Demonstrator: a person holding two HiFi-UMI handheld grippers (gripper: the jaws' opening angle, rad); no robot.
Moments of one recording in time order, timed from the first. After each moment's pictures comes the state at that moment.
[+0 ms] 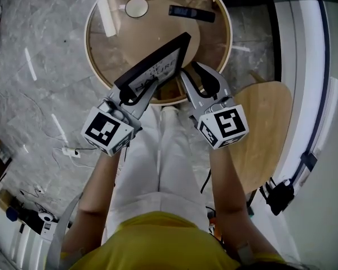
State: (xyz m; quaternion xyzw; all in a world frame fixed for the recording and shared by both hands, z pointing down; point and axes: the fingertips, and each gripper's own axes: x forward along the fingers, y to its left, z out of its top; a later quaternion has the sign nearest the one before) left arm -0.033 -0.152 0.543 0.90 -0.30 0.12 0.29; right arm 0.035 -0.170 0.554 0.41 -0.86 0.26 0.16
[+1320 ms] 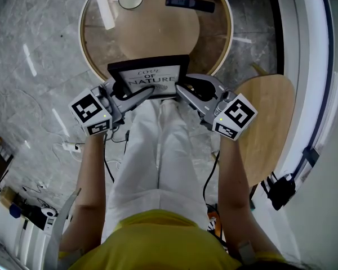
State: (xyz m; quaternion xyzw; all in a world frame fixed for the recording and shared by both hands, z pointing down) left arm -0.029 -0.116 0.579 0.91 -0.14 0.09 0.37; right arm 0.027 -0.112 0.576 0.22 -0.91 0.35 0.09
